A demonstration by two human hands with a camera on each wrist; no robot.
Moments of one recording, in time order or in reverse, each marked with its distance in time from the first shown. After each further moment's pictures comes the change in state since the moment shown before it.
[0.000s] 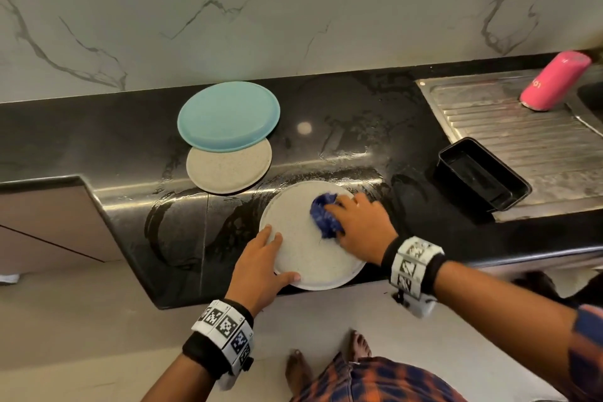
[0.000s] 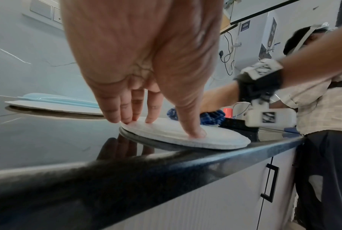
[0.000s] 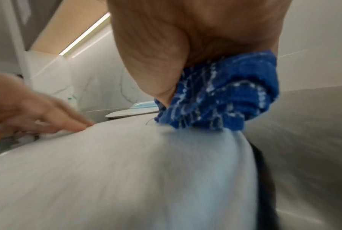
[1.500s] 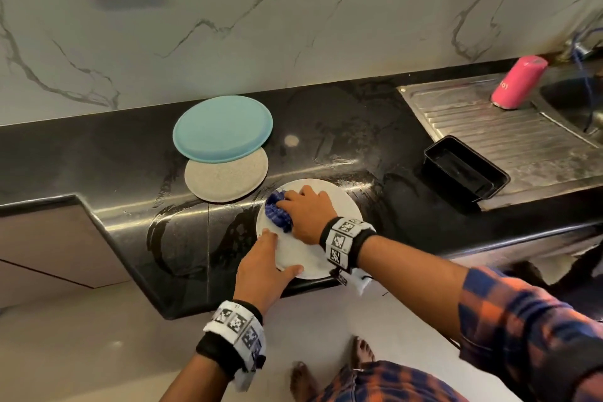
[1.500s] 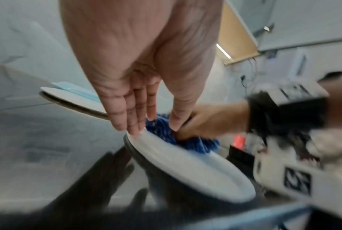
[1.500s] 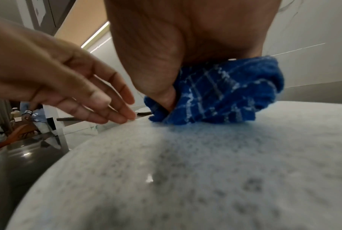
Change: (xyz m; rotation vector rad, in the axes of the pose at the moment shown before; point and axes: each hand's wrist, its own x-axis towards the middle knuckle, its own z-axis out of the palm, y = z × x) left_hand -0.003 -0.003 -0.003 -0.132 0.118 -0.008; right_hand 0.058 -0.080 -0.012 -0.016 -0.034 -0.038
